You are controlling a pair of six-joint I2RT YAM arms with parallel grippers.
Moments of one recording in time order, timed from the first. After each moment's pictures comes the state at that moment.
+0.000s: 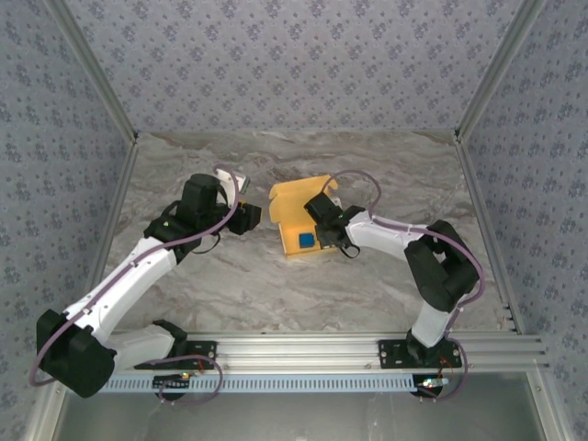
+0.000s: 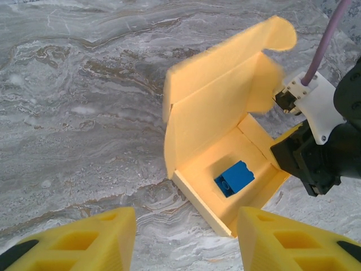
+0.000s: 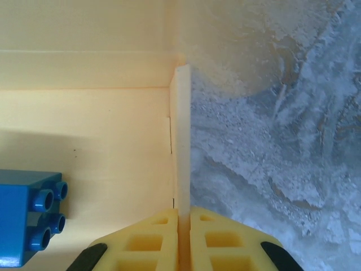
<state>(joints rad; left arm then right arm) -0.52 1.14 0.95 -0.43 0.17 -0.16 0.70 1.73 1.07 -0.54 0.34 0.45</state>
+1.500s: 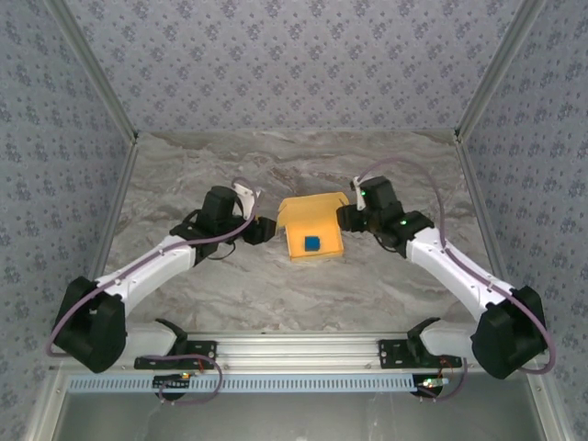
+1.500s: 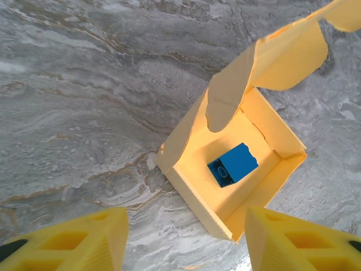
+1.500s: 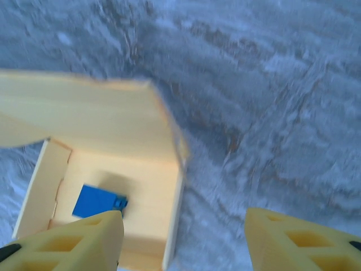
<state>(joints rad) -0.55 1.29 0.79 -0.16 0.27 -0.24 0.47 1.24 0.92 -0.43 0.05 0.18</state>
